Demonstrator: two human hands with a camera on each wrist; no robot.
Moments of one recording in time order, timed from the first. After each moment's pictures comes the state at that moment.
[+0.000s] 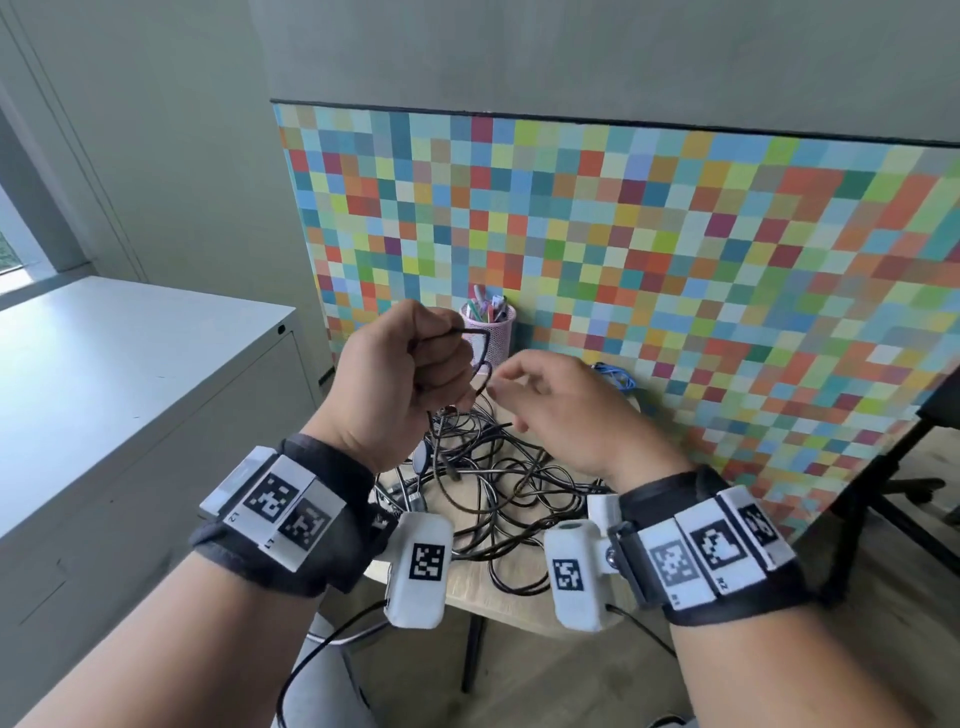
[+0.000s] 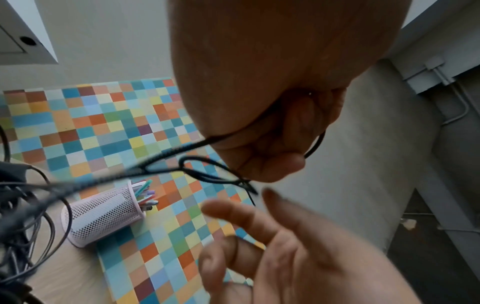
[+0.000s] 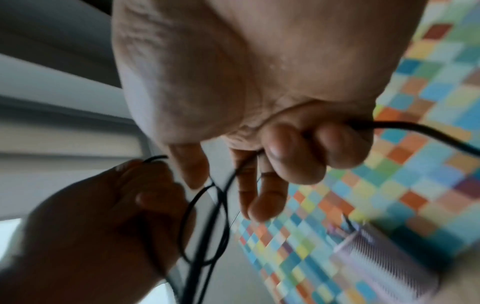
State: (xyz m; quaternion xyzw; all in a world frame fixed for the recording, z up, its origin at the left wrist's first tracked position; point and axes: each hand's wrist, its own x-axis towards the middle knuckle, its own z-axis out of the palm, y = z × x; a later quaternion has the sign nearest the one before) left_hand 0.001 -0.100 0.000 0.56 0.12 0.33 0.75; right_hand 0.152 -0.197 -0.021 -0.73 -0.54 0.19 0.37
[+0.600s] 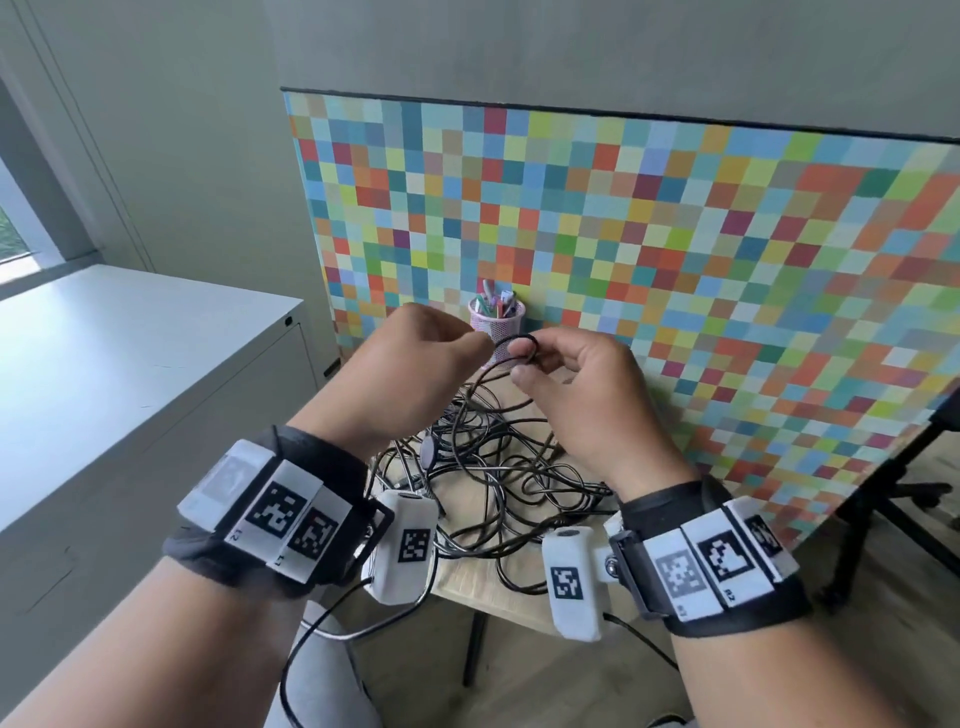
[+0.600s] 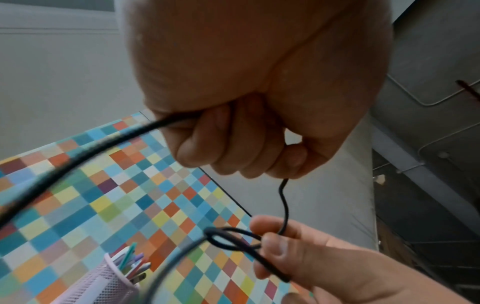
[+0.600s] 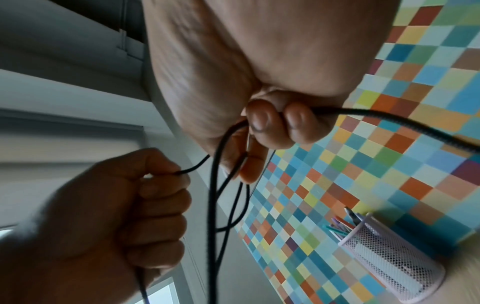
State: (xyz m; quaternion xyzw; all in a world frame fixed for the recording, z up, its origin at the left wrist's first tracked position) left_hand -0.009 -0.102 0.015 0.83 0.30 0.27 0.38; right_hand 0.151 -0.188 -0.036 -0.66 -0.49 0.11 0.56
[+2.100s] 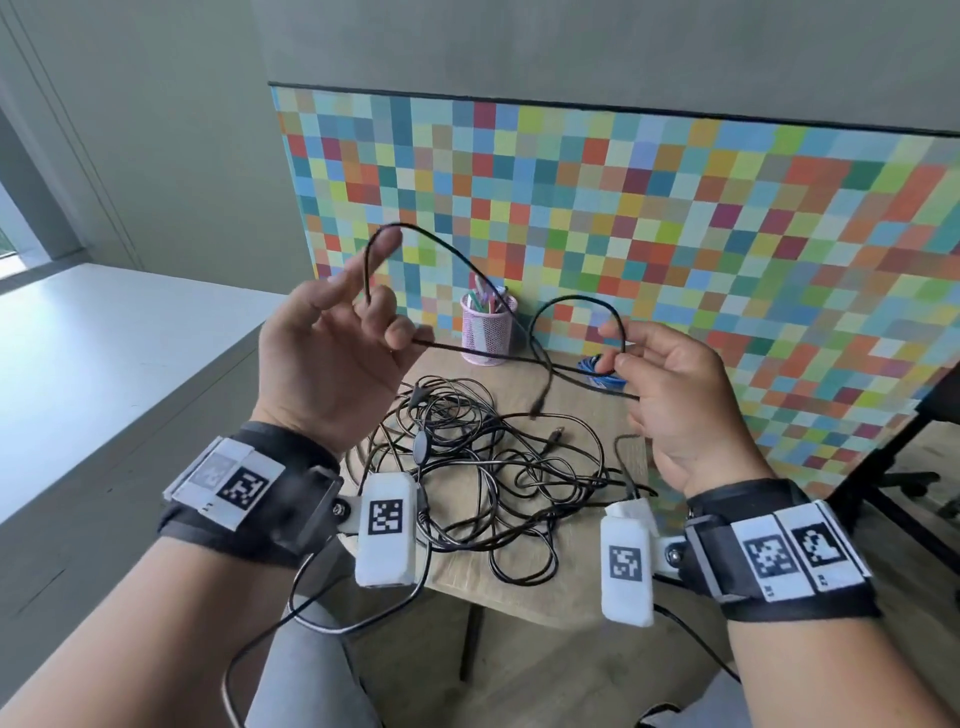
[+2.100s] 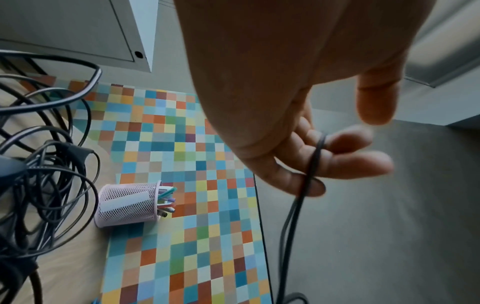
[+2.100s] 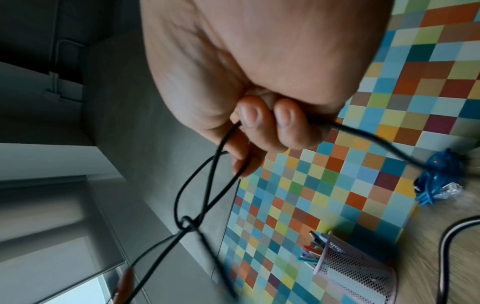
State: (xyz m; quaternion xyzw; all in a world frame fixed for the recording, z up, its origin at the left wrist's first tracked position) left_hand -0.026 -0.060 -0.014 0.42 -0.02 0.37 0.82; right_hand 0.203 -0.219 -0.044 -0.63 -0.36 0.17 0.66
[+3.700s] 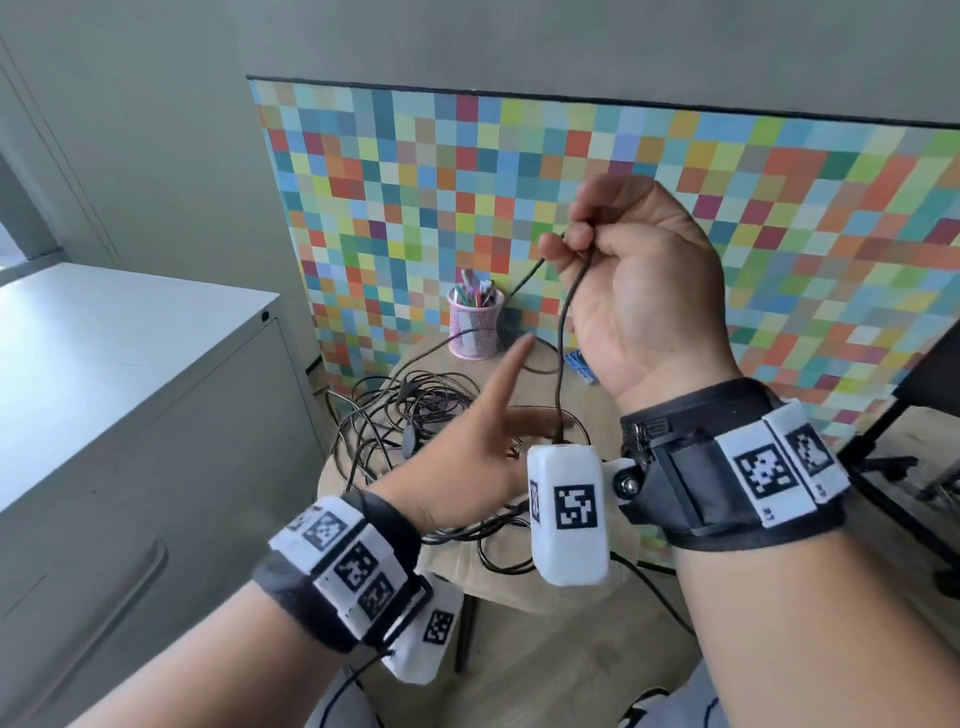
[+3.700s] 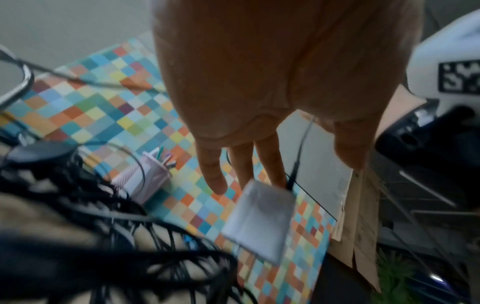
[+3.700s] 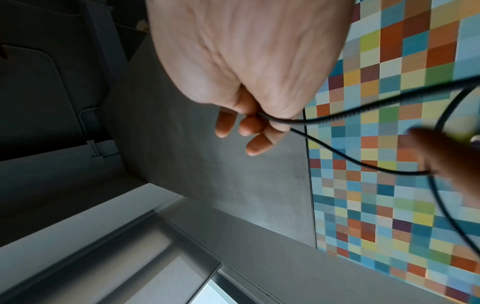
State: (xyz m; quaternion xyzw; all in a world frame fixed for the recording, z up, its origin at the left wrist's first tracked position) left_hand 0.022 -0.132 -0.072 0.80 0.12 0.17 0.56; right_hand 0.152 -0.193 0.043 -0.31 -0.34 0.27 0.84
